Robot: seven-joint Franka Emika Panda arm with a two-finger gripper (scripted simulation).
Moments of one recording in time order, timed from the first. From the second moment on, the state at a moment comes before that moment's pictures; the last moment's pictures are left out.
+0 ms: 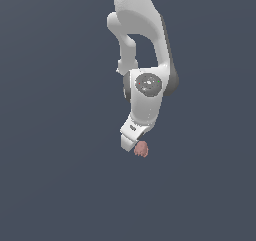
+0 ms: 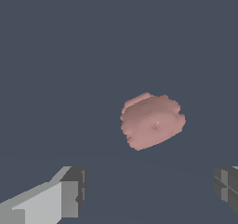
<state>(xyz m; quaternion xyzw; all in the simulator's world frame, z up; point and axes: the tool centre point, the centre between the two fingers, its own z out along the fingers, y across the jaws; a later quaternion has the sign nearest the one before) 0.035 0.051 0.113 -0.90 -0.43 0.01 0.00</state>
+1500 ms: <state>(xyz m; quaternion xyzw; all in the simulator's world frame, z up) 0.062 0.062 0.083 -0.79 -0.61 0.00 0.00</state>
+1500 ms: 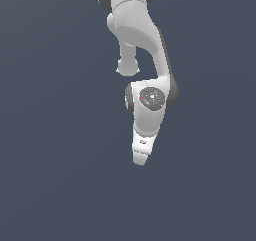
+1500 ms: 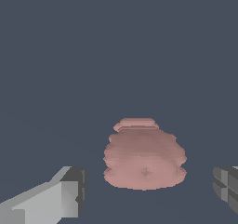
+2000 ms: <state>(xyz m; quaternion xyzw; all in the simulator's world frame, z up) 0.061 0.062 0.042 -0.79 -0.61 0.00 0.00</state>
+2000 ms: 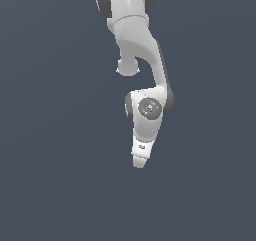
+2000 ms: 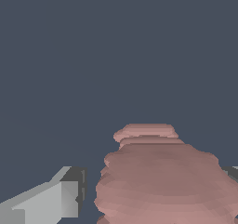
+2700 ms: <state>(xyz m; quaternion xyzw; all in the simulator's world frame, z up) 0.062 0.063 0.042 -0.79 -0.61 0.00 0.00</state>
